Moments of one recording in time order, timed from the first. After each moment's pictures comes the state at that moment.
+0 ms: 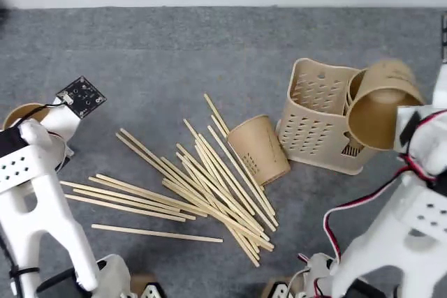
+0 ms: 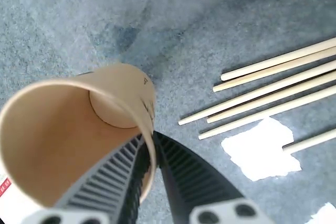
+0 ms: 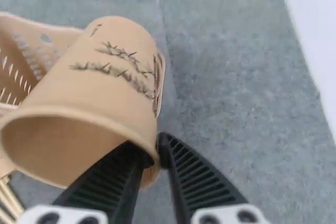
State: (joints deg) left arm -31.2 -21.8 26.1 78.4 -62.5; right arm 25.7 -27.1 -20.7 100.3 22.6
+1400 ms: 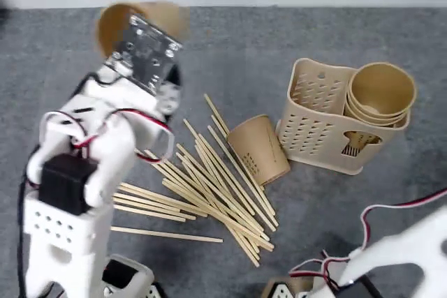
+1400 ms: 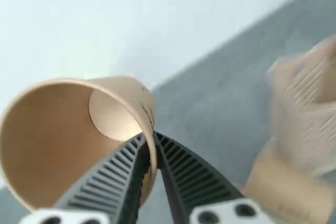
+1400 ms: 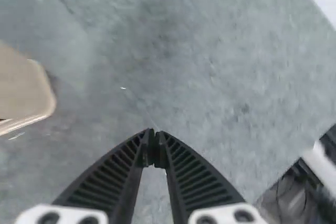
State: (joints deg) left arm 19.7 -36.7 3.6 67.8 -12.6; right arm 55.4 -26.6 -0.4 91.5 19.2
